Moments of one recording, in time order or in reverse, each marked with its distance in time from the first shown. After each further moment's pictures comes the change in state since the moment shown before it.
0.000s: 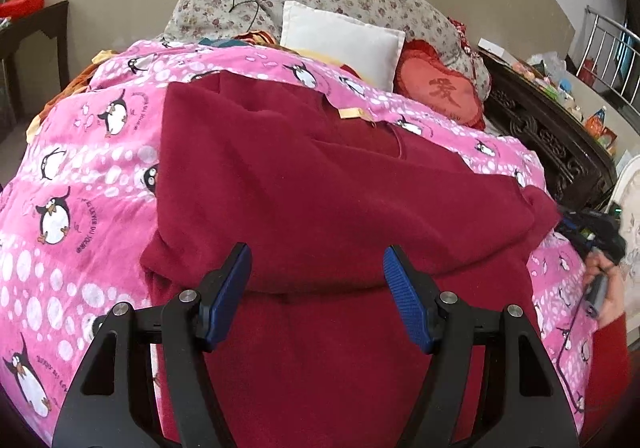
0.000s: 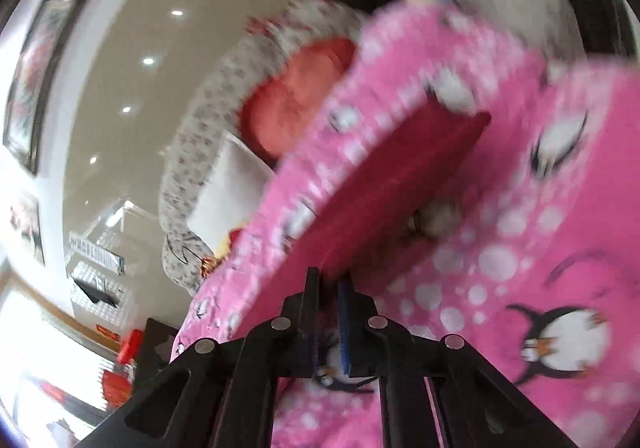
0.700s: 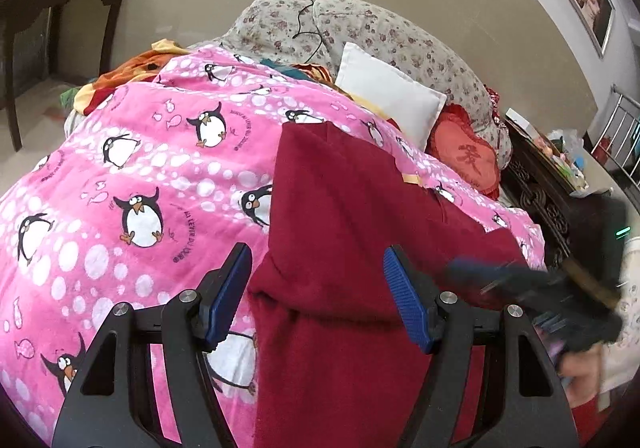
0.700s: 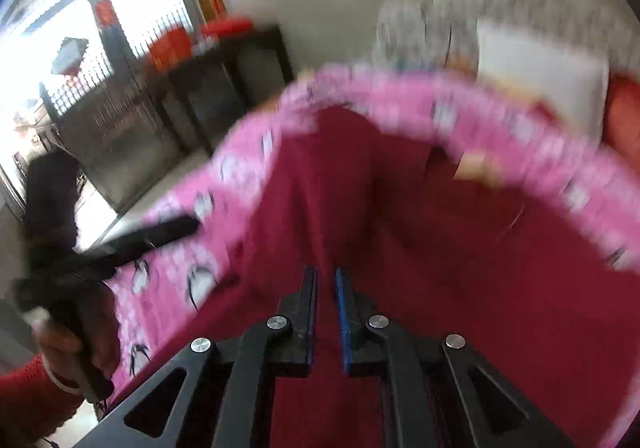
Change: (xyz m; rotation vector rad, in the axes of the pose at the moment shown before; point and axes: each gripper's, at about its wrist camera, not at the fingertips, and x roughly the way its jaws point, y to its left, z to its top) left arm -0.042 0.081 0.009 -0.208 -0.109 0.004; right arm 0.135 0.314 -0.314 -1.015 0.675 0.247
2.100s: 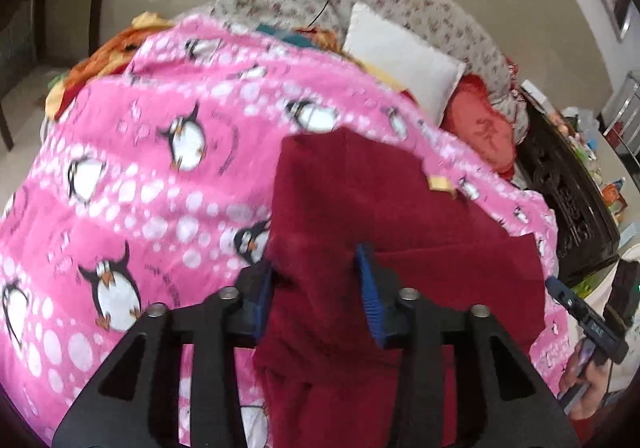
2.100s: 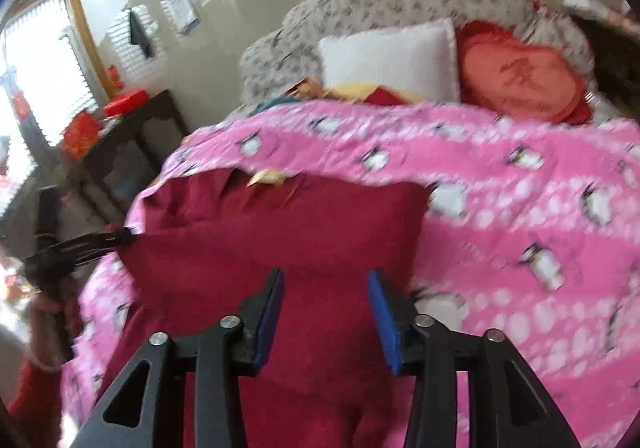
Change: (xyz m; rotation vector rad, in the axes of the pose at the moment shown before) left arm 0.061 -0.003 0.061 0.022 0.153 0.021; right arm -0.130 -0.119 -0.049 0.265 -0.194 -0.312
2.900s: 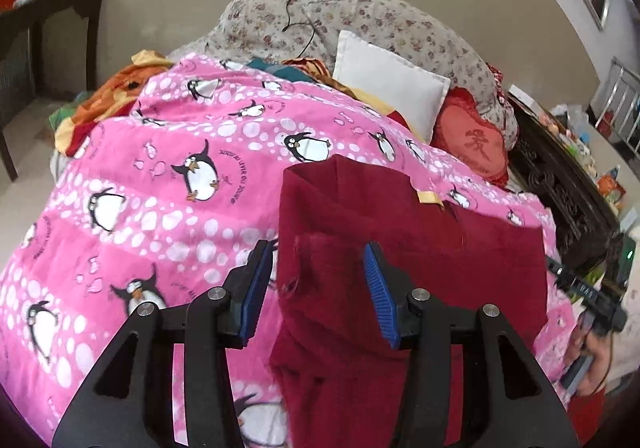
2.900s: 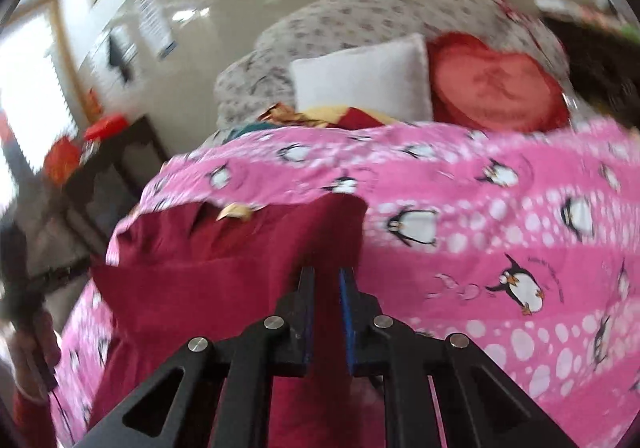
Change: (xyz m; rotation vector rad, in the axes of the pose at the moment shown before) left arm -0.029 0.005 -0.008 0.071 -0.093 0.013; right arm 0.001 -0.008 0.006 0.025 -0.064 -0.034
